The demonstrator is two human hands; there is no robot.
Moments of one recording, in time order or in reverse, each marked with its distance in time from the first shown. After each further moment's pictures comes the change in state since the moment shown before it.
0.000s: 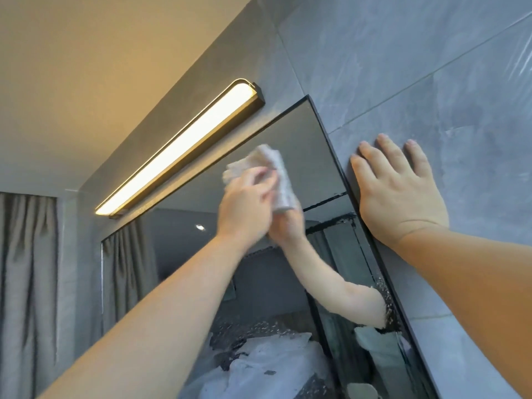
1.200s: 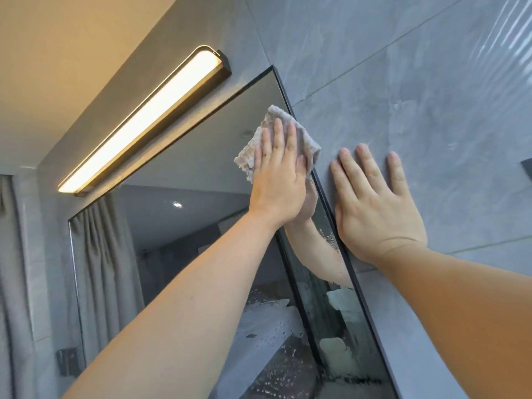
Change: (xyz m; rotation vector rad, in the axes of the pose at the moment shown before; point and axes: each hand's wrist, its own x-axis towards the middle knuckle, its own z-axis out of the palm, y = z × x) left_hand -0.011 0.106 0.046 -0.072 -0.102 0.096; right_hand -0.076 0.010 -0.018 -0.079 -0.054 -0.040
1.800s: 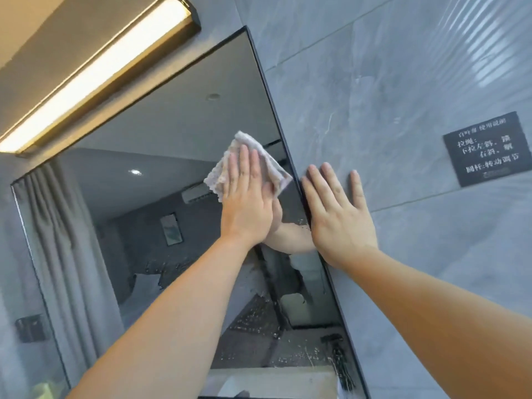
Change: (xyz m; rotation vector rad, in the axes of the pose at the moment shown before) left_hand -0.106 -0.004 0.029 -0.036 -0.061 -0.126; right_hand -0.075 -0.011 -0.026 -0.001 -0.203 -0.068
